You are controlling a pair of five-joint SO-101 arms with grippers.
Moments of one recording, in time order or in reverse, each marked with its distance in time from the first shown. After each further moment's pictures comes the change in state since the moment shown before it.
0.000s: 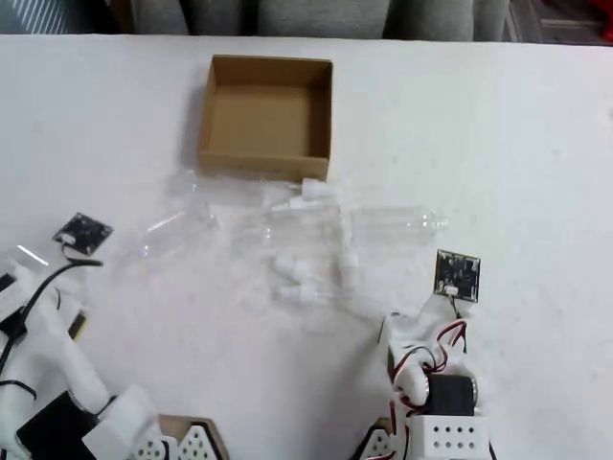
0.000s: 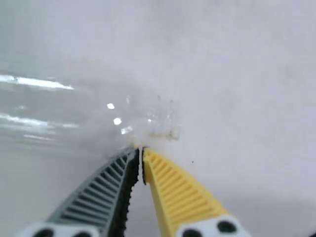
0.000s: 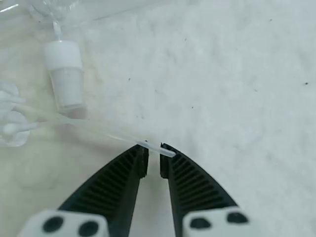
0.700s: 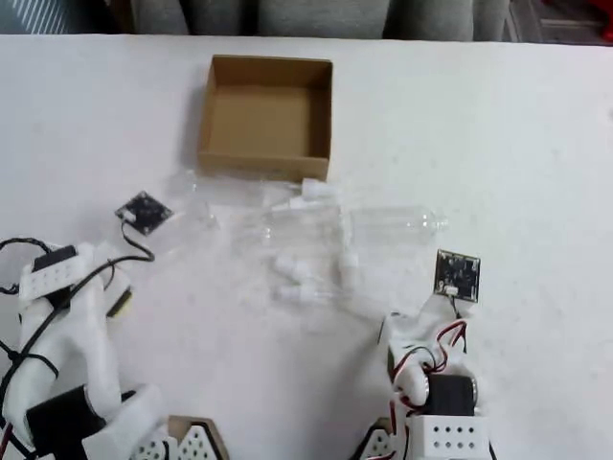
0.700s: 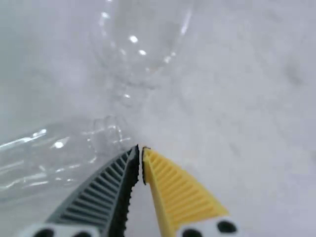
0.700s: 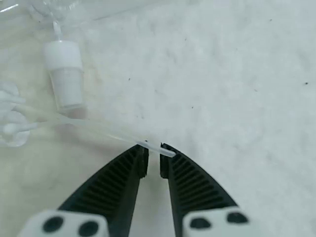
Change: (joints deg) left arm 18.2 0.6 0.4 -3.9 8.8; right arm 0.0 0.0 0.0 0.0 0.0
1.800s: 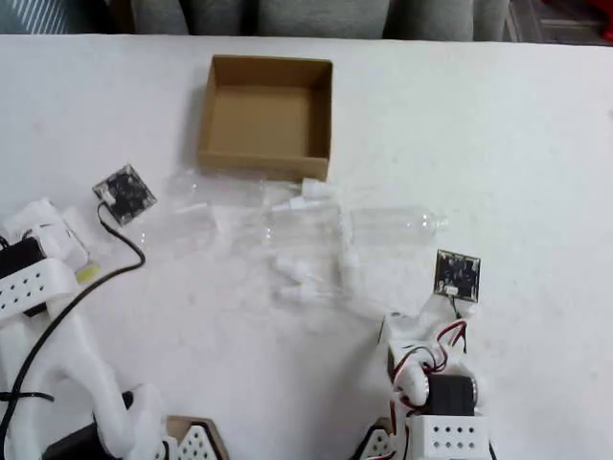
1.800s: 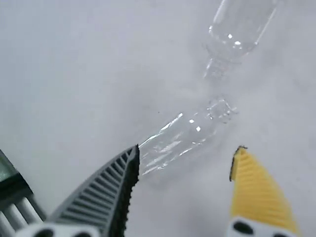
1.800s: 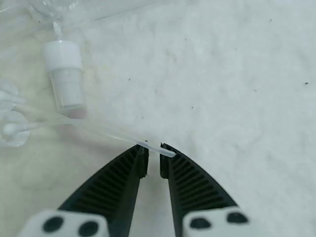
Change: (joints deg) left arm -4.1 -12.4 -10.5 -0.4 -23.3; right arm 0.0 0.0 0.0 0.0 0.0
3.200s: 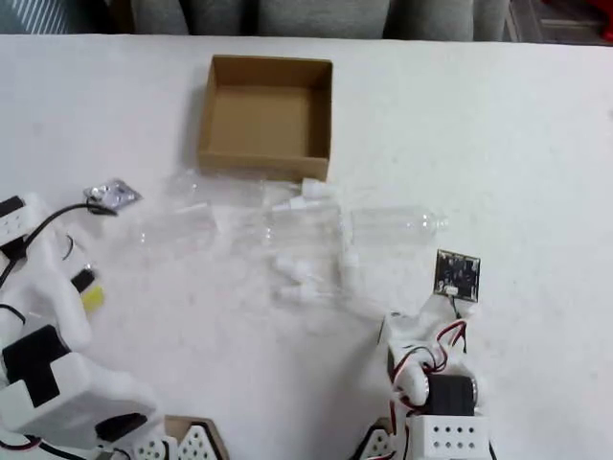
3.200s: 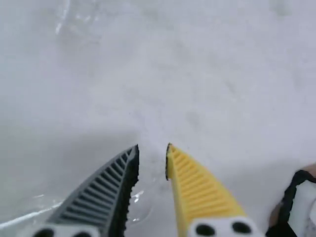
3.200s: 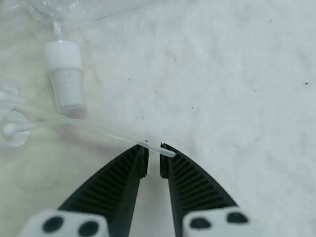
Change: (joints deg) left arm -3.2 32.7 -18.9 27.1 10.6; right arm 0.0 0.0 0.0 0.0 0.0
